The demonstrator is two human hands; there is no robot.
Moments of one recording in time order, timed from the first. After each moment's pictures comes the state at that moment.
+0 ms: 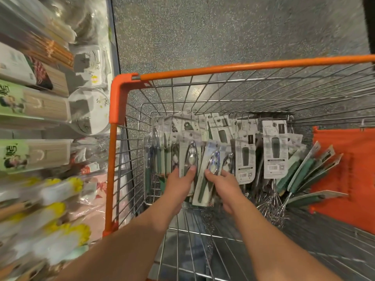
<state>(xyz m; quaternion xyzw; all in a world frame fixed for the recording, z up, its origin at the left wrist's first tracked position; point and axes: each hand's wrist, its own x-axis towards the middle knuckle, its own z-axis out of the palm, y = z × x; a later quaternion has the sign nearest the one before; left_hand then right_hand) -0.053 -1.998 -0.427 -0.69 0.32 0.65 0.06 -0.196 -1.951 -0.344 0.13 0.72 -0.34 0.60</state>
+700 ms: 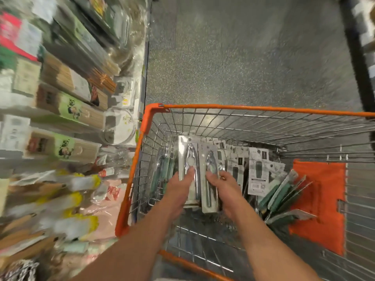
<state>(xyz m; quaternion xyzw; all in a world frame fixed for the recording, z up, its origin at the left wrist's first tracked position) -0.100 -2.013 -0.232 -0.67 0.30 0.68 -0.06 -0.228 -1.954 -0.229 0.03 0.68 -0.37 0.63</state>
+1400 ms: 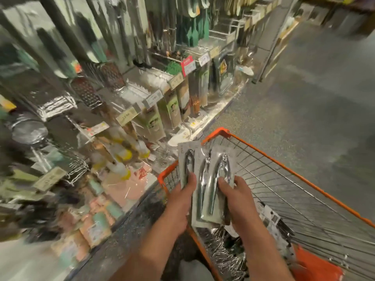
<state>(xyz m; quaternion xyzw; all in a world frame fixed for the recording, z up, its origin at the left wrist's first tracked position) -0.065 -1.896 -0.097 -0.61 0.09 0.64 -0.46 -0.211 -1.919 -0.066 -0.35 0.60 -0.34 0.63</state>
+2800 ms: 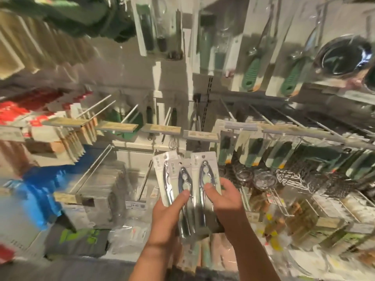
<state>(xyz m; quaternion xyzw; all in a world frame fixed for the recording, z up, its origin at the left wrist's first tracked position) 0.299 -1.569 0.062 -0.53 -0.01 0.19 -0.83 0.272 -1.715 0.073 -0.72 0.19 -0.16 0.65</state>
